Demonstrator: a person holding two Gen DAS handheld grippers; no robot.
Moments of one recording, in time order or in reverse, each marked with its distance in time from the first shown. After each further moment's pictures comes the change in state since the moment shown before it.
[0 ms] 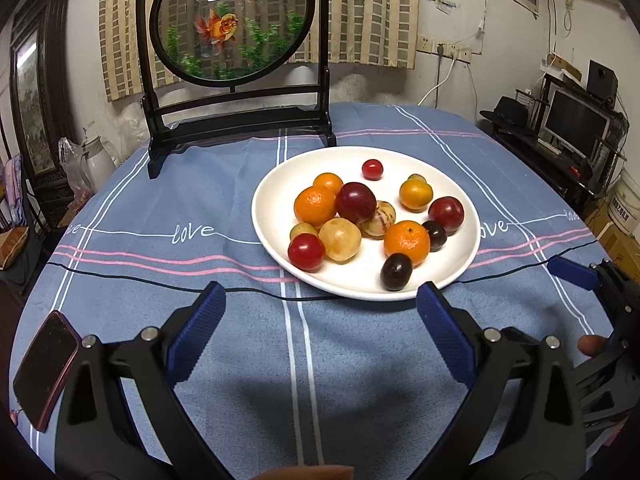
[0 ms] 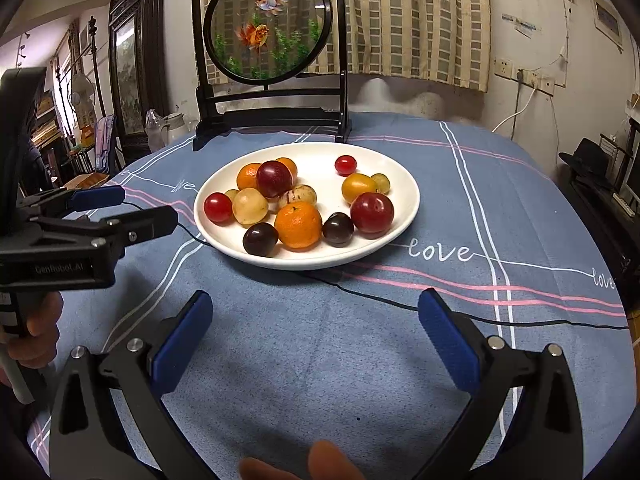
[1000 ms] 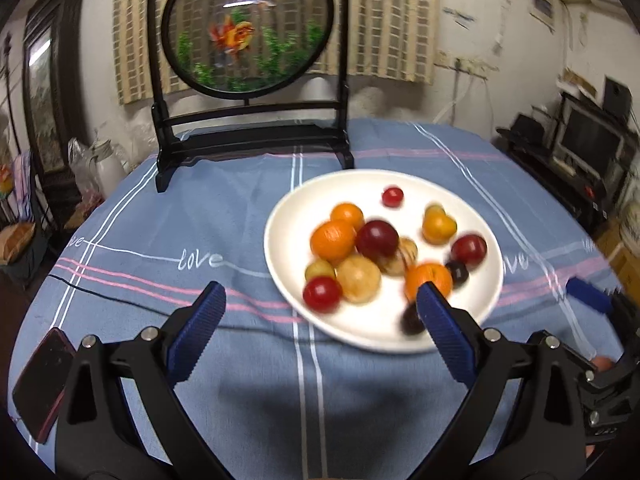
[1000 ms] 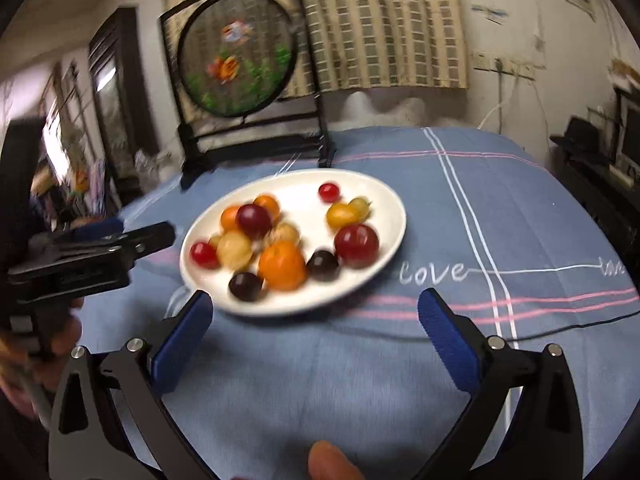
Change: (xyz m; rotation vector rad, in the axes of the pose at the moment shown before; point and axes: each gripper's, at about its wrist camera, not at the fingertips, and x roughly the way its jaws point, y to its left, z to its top) left arm 0.018 0.007 0.020 -0.023 -0.039 0.038; right arm 0.003 -0.019 0.013 0.095 -0.064 0.006
